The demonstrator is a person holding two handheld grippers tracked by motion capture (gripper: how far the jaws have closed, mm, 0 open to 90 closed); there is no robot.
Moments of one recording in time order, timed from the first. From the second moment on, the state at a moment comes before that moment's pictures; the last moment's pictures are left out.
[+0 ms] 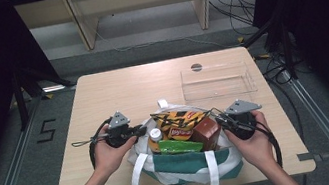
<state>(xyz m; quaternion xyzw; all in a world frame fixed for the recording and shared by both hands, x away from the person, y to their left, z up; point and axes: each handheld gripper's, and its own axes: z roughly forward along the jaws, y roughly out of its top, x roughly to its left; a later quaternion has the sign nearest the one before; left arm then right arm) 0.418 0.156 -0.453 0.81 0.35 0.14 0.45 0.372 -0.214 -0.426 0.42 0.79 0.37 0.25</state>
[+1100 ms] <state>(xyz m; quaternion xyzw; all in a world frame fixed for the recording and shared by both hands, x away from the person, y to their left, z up) 0.359 0.214 -0.413 0.75 0.39 0.07 0.53 0.322 -0.255 -0.400 0.47 0.75 0.41 0.23</state>
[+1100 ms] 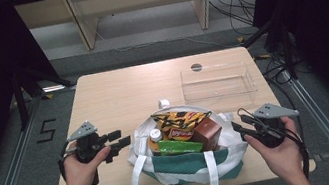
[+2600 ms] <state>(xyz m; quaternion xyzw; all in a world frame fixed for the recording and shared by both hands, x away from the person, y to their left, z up) 0.353 0.173 -0.473 0.83 0.38 0.04 0.41 0.316 -0.255 -0.441 0.49 0.80 0.31 0.16</state>
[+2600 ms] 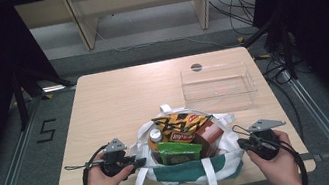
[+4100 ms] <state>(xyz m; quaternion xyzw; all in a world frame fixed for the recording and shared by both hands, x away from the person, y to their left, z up) 0.354 0.228 -0.449 0.72 0.42 0.16 0.53 0.319 -0.270 -0.422 0.50 0.70 0.43 0.28</state>
